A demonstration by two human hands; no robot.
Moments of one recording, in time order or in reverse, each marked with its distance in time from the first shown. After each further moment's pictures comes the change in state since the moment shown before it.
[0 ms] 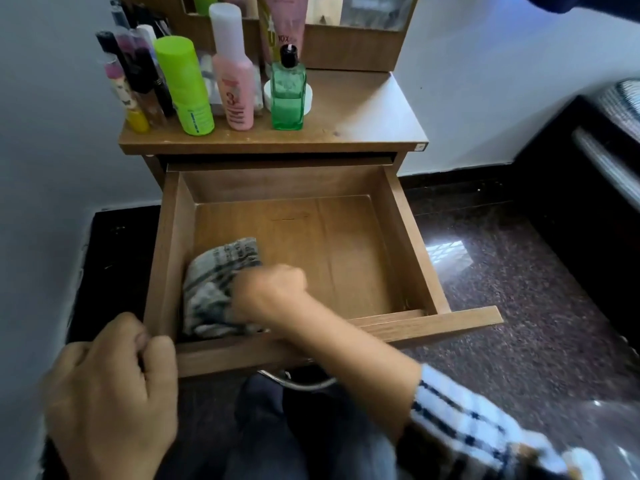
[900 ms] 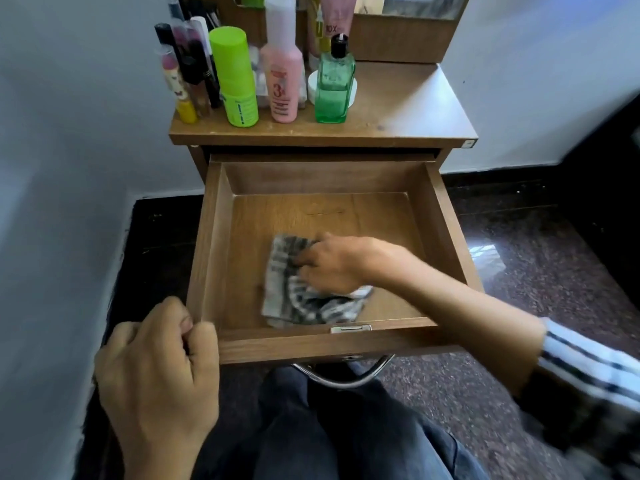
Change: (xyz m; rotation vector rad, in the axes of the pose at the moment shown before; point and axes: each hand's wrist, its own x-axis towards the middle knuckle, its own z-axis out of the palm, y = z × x) left_hand -0.004 0.018 -0.005 0.101 0.111 0.001; right_hand 0.002 0.049 -0.031 -0.213 -0.067 -0.349
